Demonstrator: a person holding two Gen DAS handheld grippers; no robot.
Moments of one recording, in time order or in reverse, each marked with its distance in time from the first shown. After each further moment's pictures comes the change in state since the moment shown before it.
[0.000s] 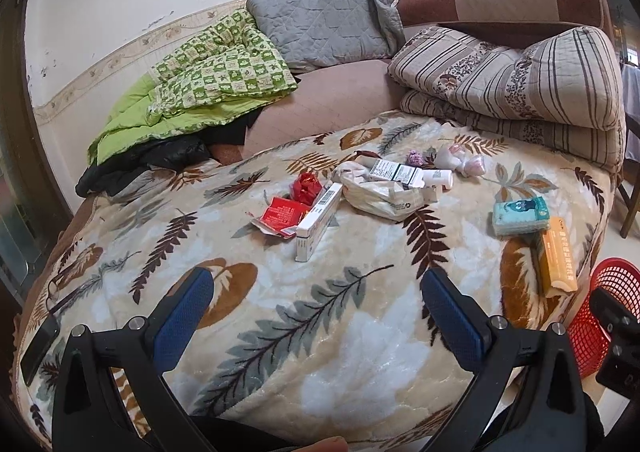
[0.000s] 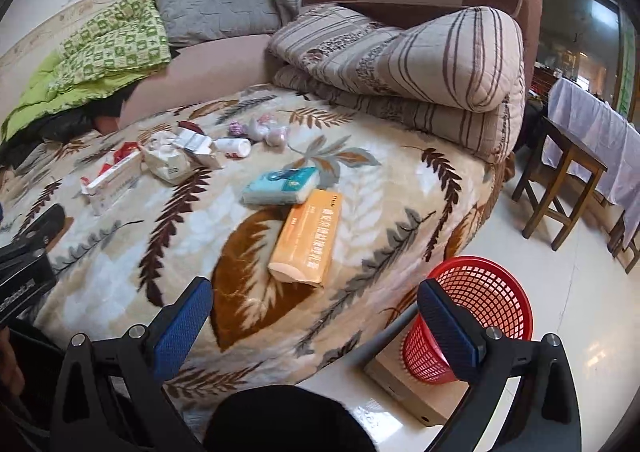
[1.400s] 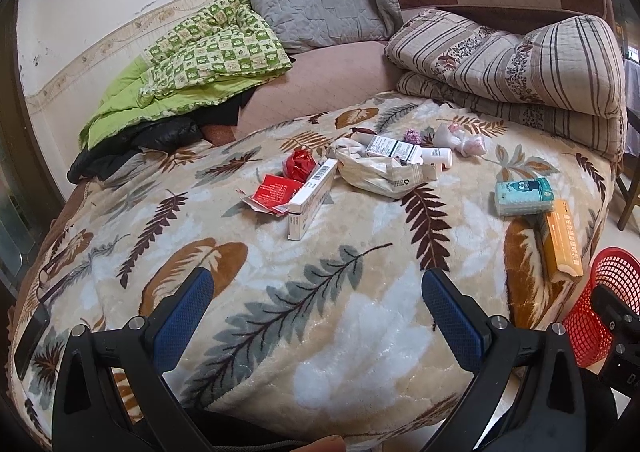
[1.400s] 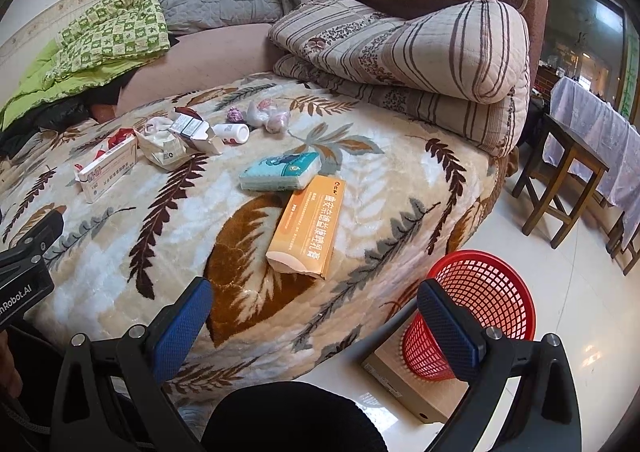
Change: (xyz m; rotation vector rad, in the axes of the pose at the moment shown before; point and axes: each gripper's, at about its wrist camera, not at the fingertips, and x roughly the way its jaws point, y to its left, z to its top) left arm 0.017 -0.002 -0.009 0.027 0.114 -0.014; right arm 0.012 0.002 -0.004 0.021 0.070 0.032
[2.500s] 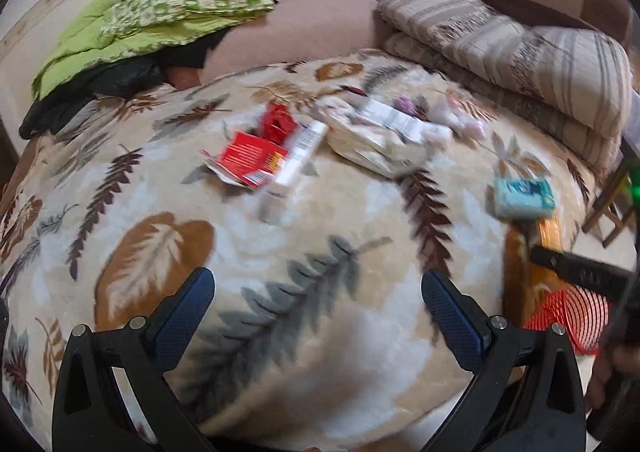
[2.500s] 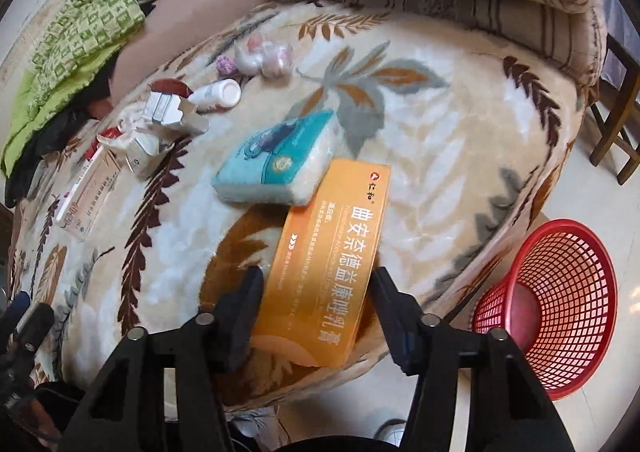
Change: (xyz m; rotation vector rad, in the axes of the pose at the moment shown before) left arm 0.058 0.031 0.027 -0.081 0.238 -0.154; right arm 0.125 -0.008 0.041 0.177 0.353 0.256
